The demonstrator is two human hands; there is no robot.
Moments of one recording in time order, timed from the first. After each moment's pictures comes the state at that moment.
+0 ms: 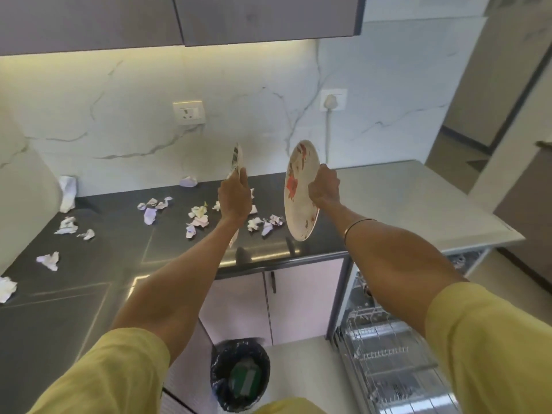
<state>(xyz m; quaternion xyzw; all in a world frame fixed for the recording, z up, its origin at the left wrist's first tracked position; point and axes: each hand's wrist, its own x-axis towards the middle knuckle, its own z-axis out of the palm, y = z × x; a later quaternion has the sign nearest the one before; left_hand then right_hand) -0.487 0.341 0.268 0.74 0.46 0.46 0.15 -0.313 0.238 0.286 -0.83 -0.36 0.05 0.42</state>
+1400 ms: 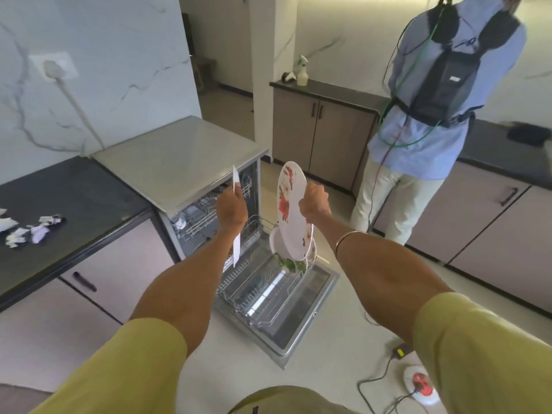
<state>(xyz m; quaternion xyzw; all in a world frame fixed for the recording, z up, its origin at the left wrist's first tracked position) -0.301 -0.134 0.192 0.88 0.22 0.27 0.34 -0.214 -0.315 0.181 -0.93 -0.02 0.01 0.36</state>
